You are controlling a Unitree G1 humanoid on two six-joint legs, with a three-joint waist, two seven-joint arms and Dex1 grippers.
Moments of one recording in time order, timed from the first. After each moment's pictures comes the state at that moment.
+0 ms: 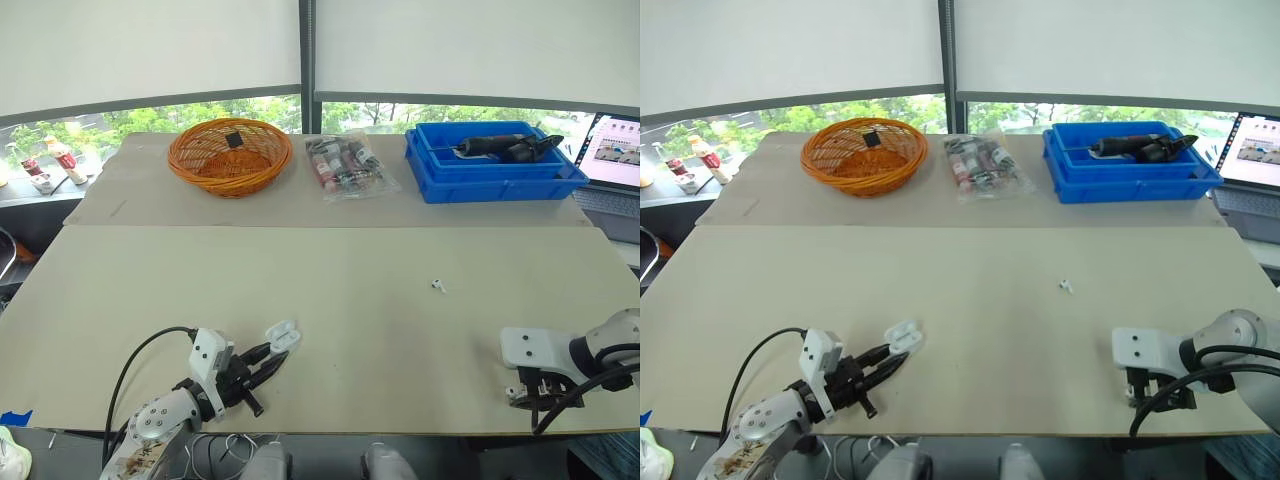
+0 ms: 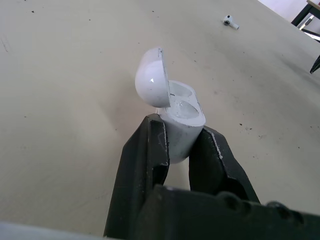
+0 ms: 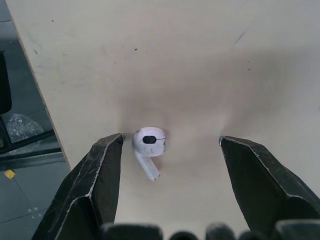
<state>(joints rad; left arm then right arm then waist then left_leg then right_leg) 0.27 0.46 -0.04 -0.43 -0.31 0.22 -0.66 0.06 -1.33 0.03 -0.31 0.03 0.40 1.27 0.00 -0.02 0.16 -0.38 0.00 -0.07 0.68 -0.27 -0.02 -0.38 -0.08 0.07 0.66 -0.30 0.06</state>
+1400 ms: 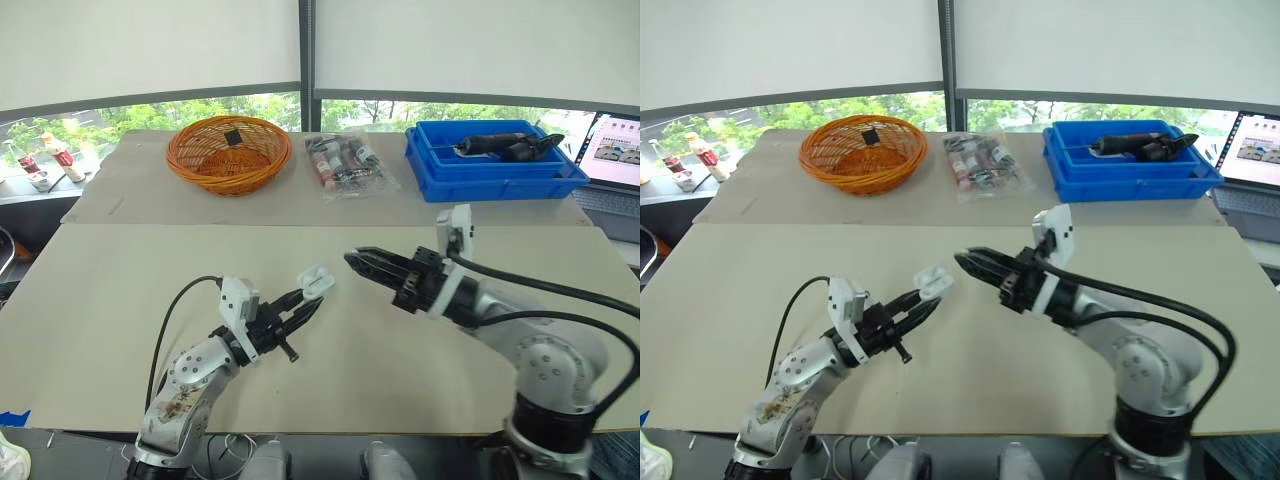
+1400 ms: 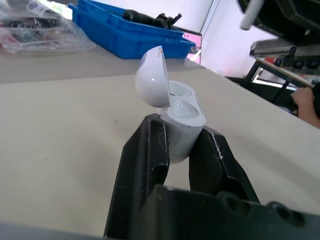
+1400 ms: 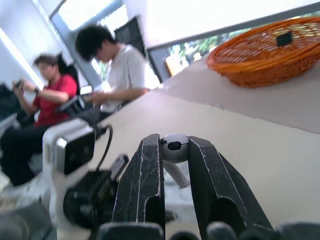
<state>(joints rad) -0.06 0.30 -0.10 -0.41 -0.35 0.26 -0.61 -0.40 -0.18 -0.21 -0.60 0.81 1.07 0.45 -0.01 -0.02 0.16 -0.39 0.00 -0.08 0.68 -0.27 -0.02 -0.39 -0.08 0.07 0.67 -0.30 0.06</state>
